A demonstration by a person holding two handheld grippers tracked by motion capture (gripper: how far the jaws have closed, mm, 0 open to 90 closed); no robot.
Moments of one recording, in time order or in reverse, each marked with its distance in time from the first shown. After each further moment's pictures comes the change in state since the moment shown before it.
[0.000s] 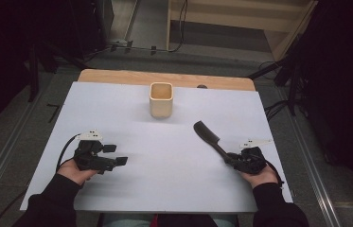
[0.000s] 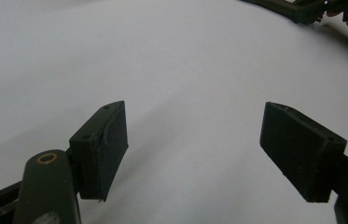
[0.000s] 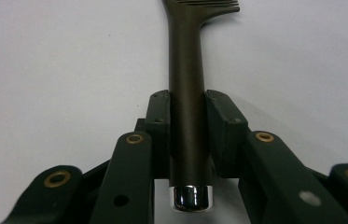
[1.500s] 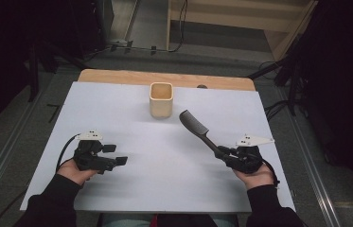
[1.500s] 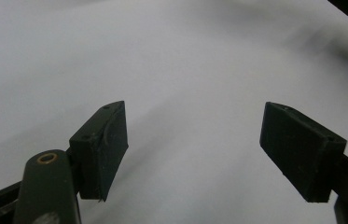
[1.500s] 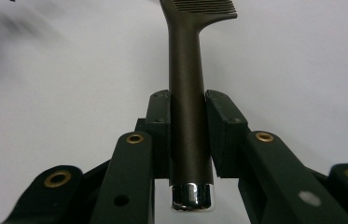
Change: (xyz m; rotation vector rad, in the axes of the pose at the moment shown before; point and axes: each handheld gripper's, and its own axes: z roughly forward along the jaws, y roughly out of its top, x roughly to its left) left arm -0.001 0.000 -0.001 -0.006 0.003 -0.009; right arm 0.046 0.032 -0.031 -0.180 0.087 -0.063
